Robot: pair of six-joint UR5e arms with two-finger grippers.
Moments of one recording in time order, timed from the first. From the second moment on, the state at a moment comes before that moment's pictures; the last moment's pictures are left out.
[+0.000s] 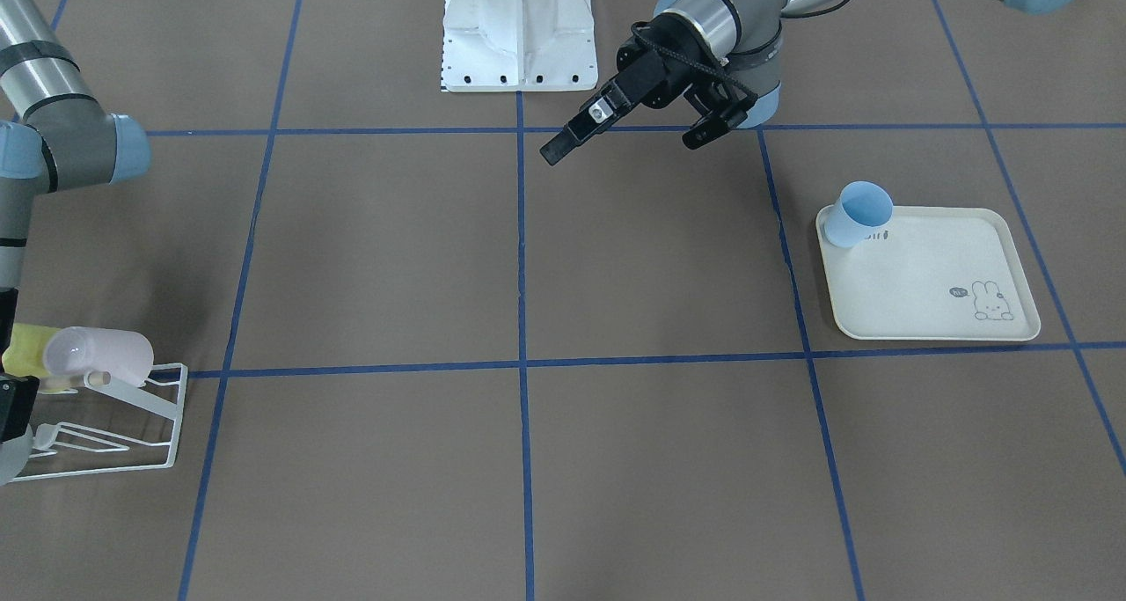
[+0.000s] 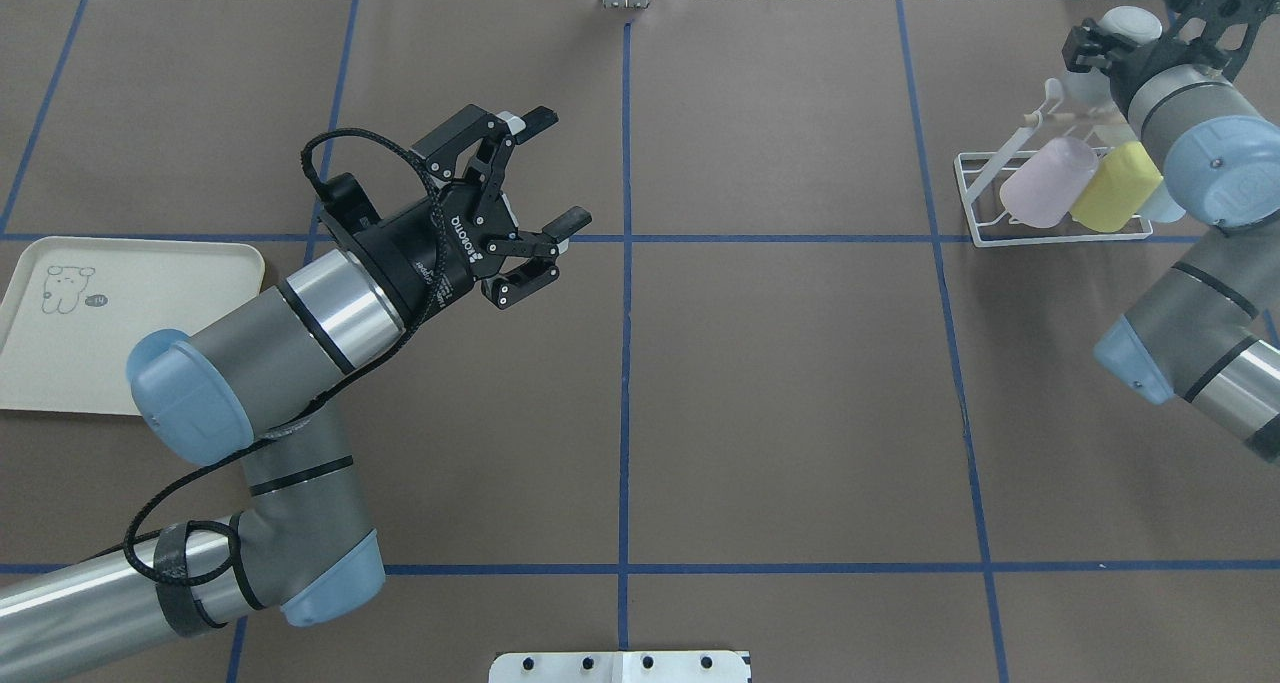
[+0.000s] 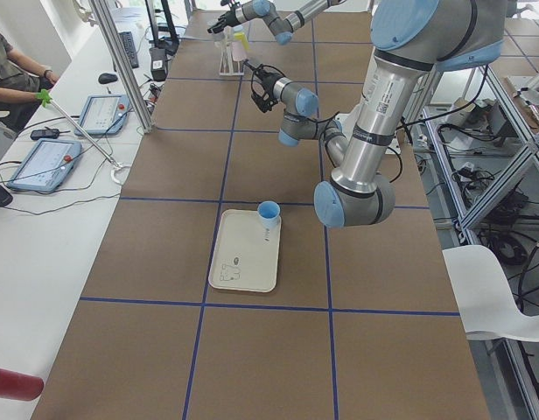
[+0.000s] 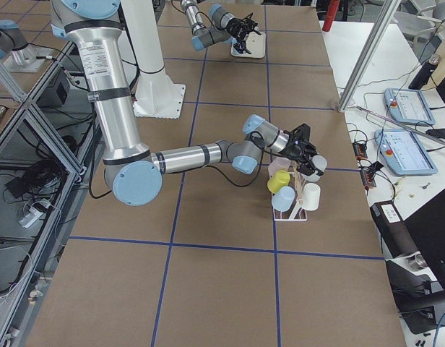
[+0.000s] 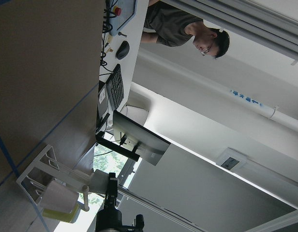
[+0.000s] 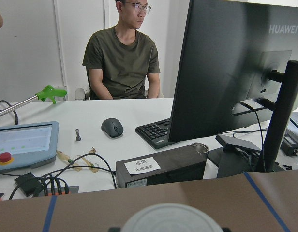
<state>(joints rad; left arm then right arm) -0.45 -2.07 -1.67 -3.09 -1.22 -2.37 0.94 -1.35 1.46 -0.64 1.16 1.03</state>
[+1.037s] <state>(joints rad) -0.45 -2.07 -1.67 -3.09 -1.22 -2.38 0.91 -1.37 1.45 -0.64 1.16 1.03</state>
